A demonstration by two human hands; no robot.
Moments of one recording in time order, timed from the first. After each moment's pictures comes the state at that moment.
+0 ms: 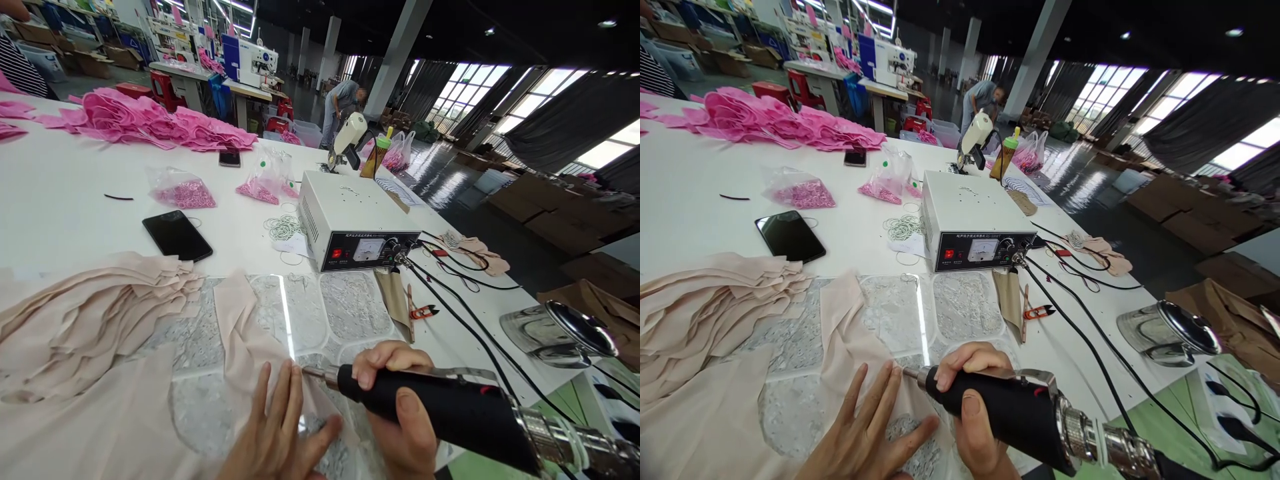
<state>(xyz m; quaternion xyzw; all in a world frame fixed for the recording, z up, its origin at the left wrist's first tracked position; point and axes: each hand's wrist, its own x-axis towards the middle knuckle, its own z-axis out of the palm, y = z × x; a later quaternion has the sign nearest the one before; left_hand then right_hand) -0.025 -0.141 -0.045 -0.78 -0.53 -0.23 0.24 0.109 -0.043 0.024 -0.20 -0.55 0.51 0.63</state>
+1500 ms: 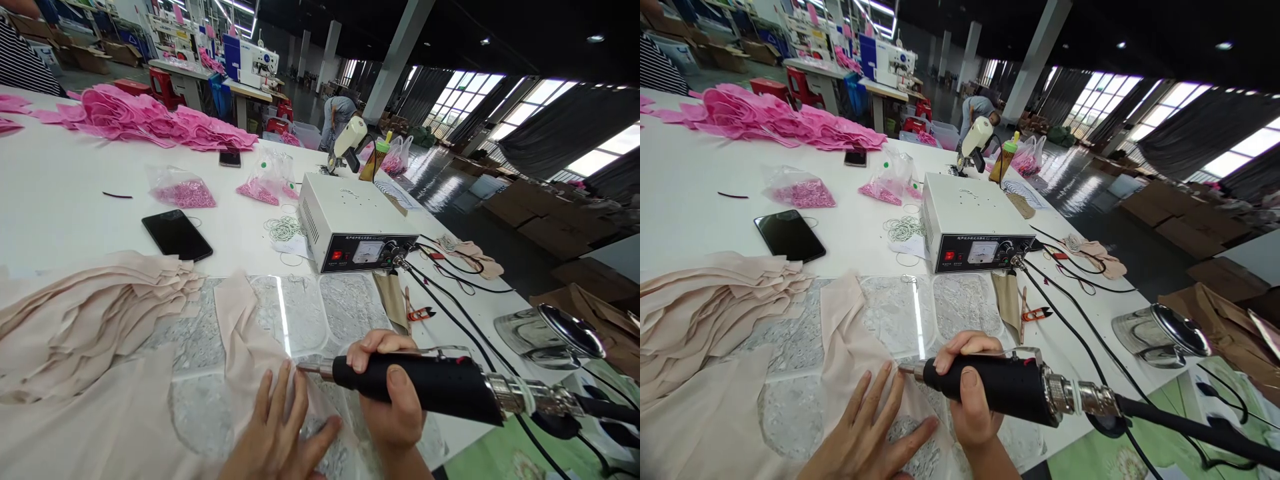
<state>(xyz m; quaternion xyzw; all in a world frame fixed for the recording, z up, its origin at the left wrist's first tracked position) -0.032 -0.142 -0.033 -0.82 -0.50 -0.13 0.26 0.101 -0.035 0.018 -0.20 -0.51 0.55 0.63</state>
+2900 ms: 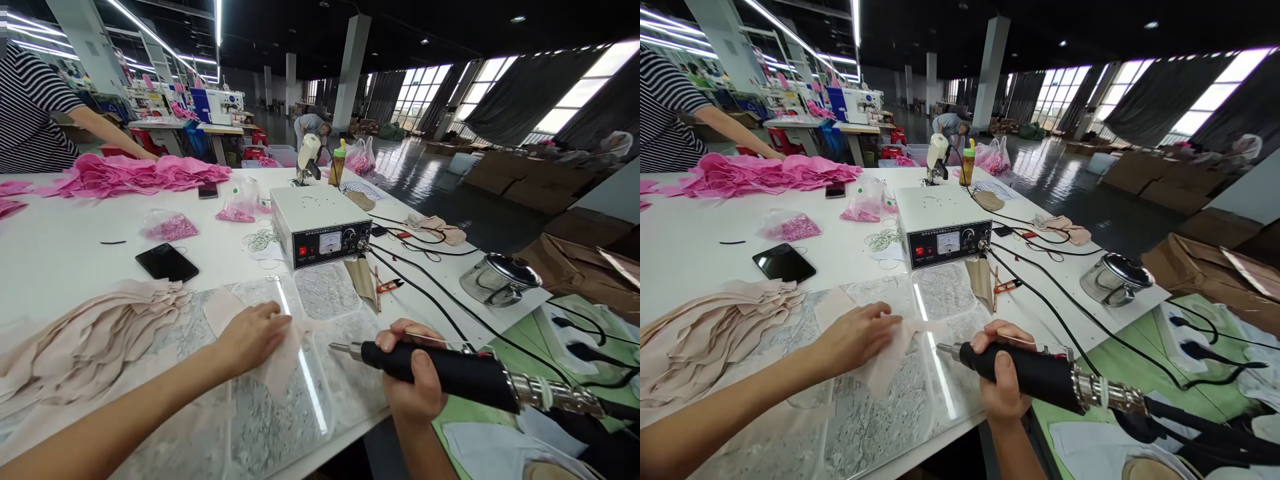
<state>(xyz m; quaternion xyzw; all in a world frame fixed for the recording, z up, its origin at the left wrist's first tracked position) -0.081 -0.065 0.020 -0.83 -0.55 -0.05 -0.03 0.177 -0.042 0.014 -0.25 -0.44 0.40 0.76</state>
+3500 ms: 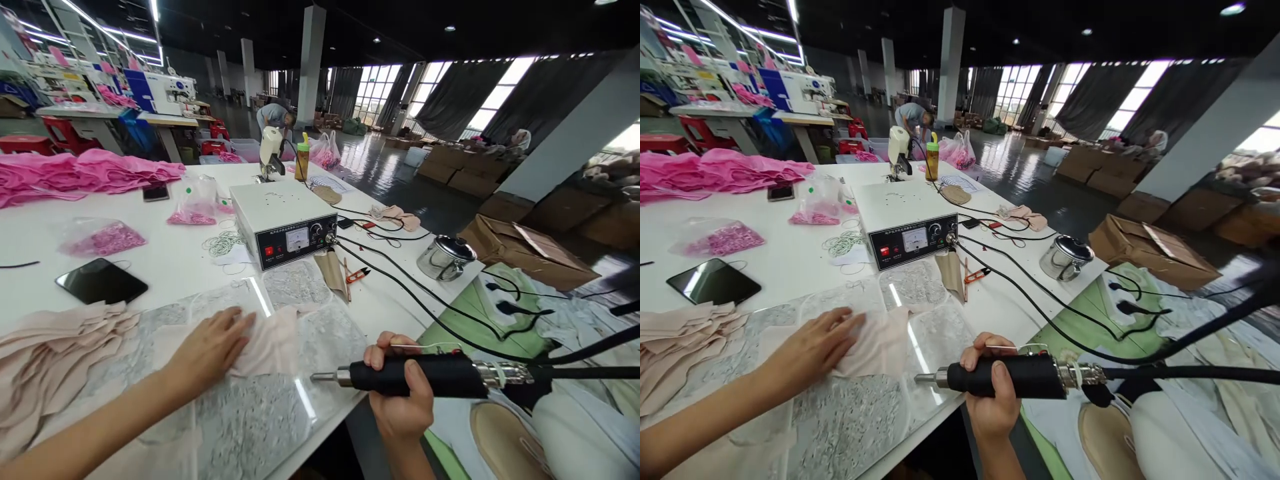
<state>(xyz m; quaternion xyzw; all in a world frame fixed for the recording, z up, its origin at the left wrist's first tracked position) -0.090 -0.056 0.001 -0.83 -0.54 -0.10 0.01 0.198 -0.067 0.003 -0.29 -0.32 0.46 0.78</state>
